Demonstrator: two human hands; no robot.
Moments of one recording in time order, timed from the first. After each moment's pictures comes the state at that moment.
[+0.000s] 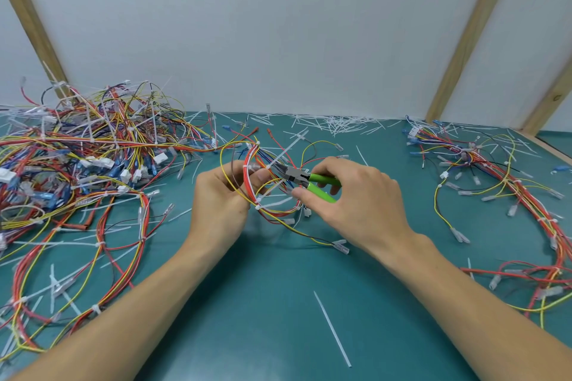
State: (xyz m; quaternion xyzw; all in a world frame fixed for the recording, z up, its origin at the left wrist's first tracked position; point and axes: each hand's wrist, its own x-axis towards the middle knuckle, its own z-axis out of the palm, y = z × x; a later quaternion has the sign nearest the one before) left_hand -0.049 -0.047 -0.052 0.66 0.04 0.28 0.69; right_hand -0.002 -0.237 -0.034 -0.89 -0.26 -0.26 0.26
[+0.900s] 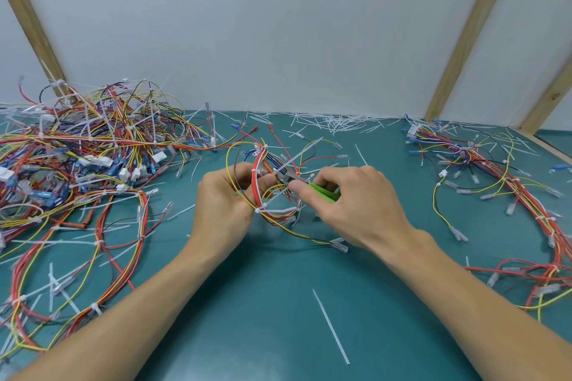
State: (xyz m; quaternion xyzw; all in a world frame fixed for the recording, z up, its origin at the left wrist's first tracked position) left_hand -0.054 -0.048 -0.055 0.73 0.02 0.26 0.63; right_hand 0.002 -0.238 -0.033 -0.91 -0.27 -0.19 0.25
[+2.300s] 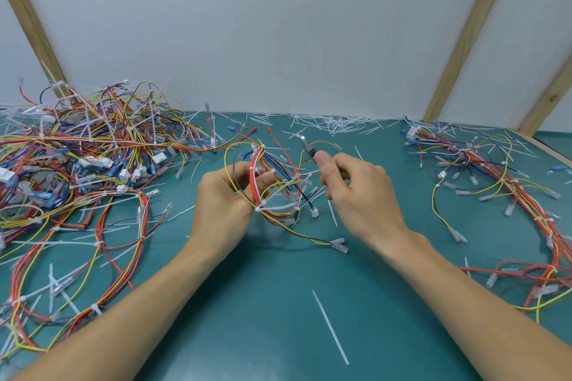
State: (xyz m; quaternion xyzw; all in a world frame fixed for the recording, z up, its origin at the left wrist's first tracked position) left_hand -0.050 -0.046 -0.057 0.71 0.01 0.27 0.65; right_hand 0.007 -0.238 -0.033 -0.87 -0.23 -0.16 0.41
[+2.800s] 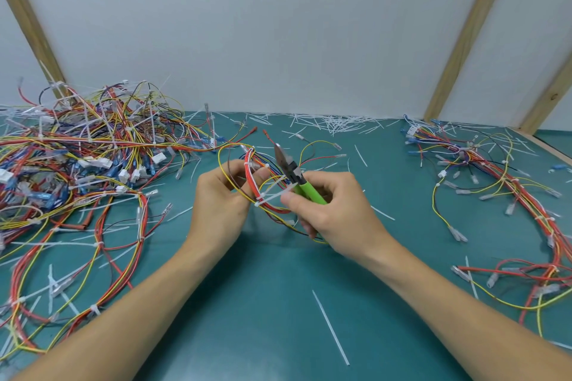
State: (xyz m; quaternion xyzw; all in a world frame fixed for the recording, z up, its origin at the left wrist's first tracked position) left_hand -0.049 -0.046 -0.056 0.71 0.03 0.29 0.64; right_hand -0.016 -0.220 -0.039 -0.74 -0.31 0.02 0.59
